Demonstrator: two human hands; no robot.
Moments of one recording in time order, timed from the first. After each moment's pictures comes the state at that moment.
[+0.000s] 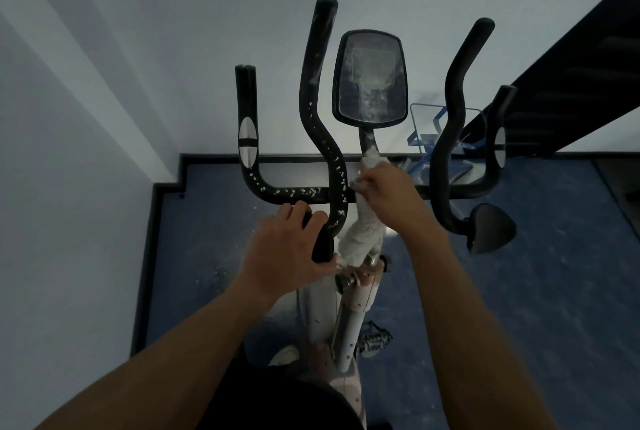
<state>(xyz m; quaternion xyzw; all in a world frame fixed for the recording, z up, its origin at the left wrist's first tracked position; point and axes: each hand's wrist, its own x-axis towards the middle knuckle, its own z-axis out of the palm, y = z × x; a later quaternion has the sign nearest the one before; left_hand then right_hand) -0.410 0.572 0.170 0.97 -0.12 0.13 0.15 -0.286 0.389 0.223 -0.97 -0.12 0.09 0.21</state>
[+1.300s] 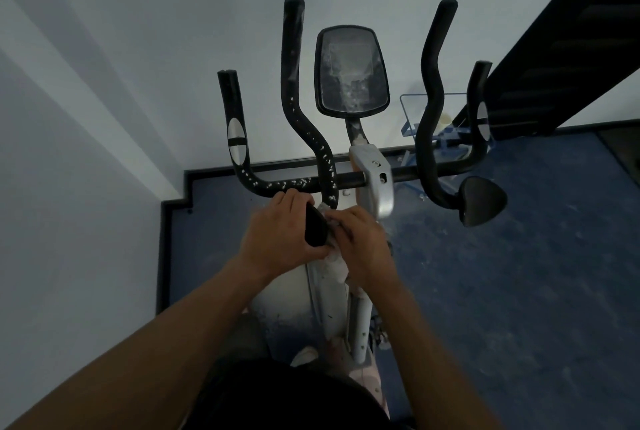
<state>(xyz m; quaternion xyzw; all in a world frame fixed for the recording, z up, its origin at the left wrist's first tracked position) -0.404 0.574 0.174 0.97 -0.11 0.09 0.17 -0.406 0.392 0.168 -0.91 -0.15 -0.03 0.39</state>
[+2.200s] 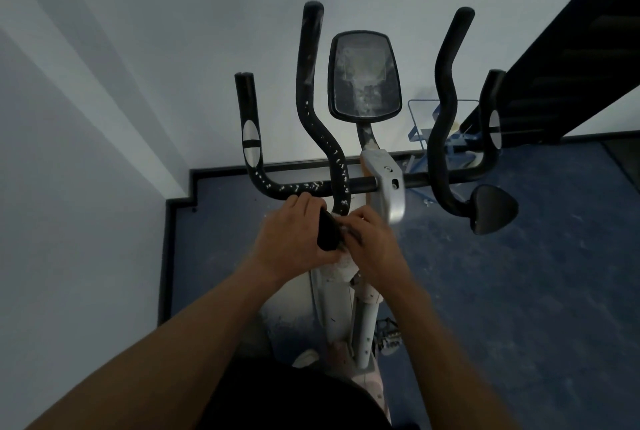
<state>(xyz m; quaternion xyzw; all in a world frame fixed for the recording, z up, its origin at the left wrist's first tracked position) -0.405 0.575 0.176 0.97 -0.11 0.12 0.16 -0.398 0.392 0.177 -0.92 -0.20 -0.01 0.35</state>
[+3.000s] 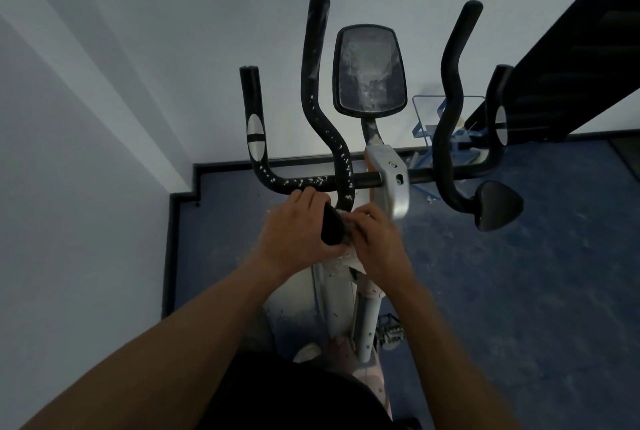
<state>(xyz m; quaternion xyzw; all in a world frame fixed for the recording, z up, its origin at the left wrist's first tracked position) -0.406 0.575 0.179 0.97 -0.11 0.10 0.17 -0.403 0.391 0.173 -0.92 -0.19 -0.03 0.34</state>
